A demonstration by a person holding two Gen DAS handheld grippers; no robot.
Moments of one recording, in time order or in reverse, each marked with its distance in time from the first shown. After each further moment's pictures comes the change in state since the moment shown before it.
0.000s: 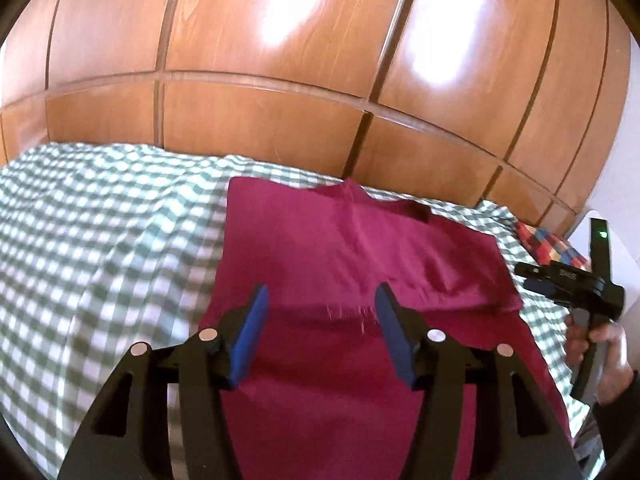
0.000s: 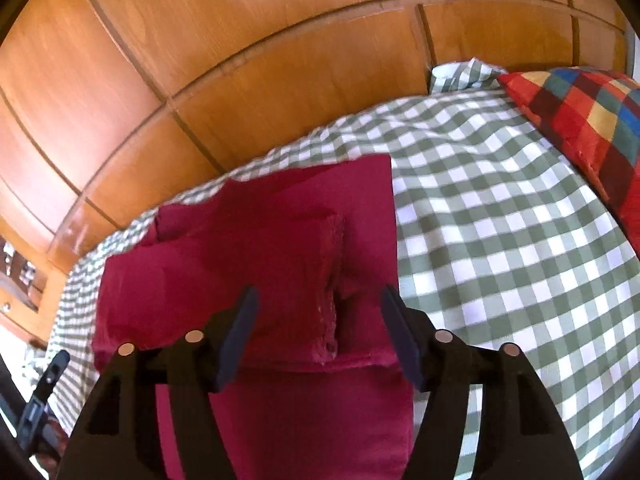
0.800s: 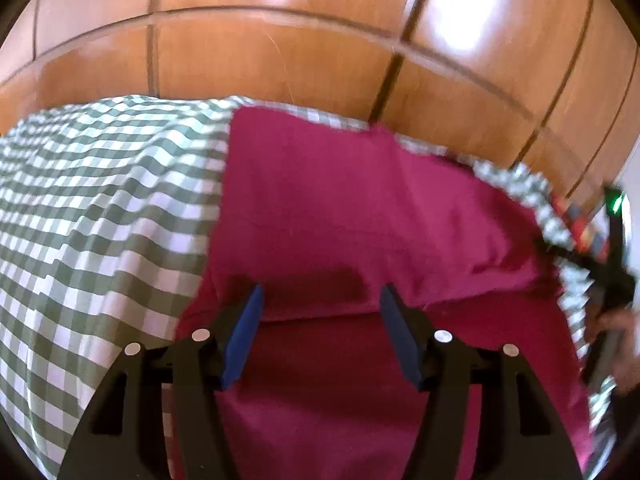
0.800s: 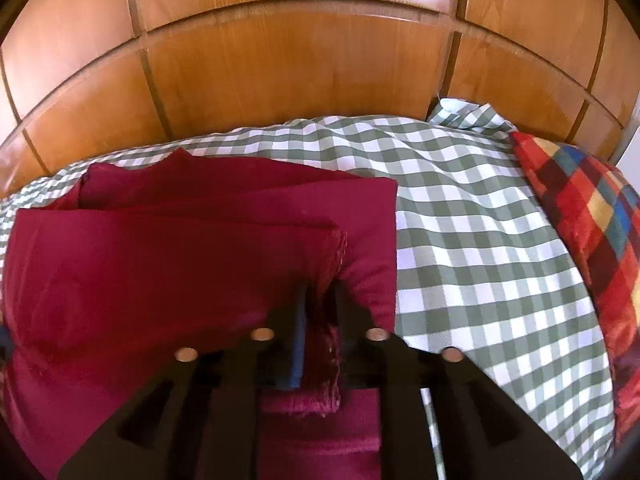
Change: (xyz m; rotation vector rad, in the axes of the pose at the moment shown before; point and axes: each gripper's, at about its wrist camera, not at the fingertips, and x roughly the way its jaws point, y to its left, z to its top) left arm 0.056 0.018 -0.009 -0.050 0.143 0.028; right arm 0.046 0.036 0.006 -0.254 -0.012 -0.307
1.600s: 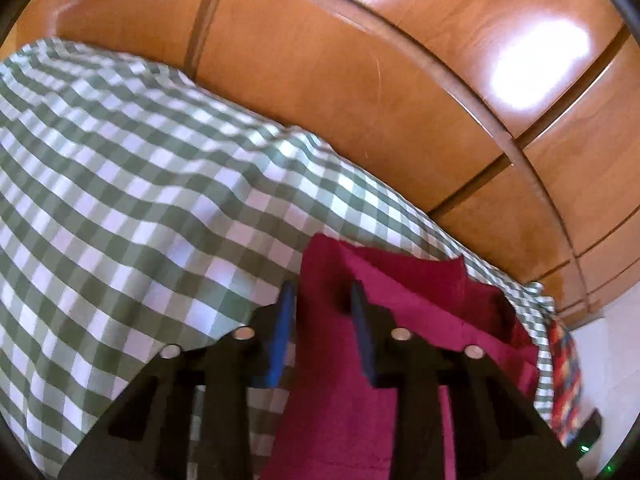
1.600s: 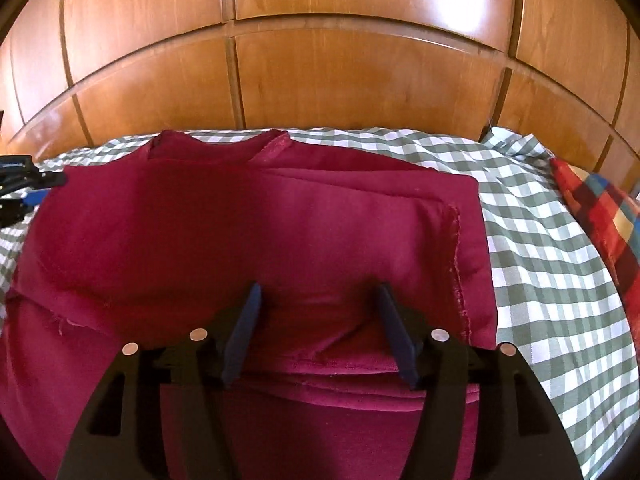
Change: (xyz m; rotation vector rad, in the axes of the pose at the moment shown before) left arm 0.073 0.070 0.098 -0.295 0.025 -0.005; right arm -0.004 0.062 -0.040 -0.117 -0.086 0.073
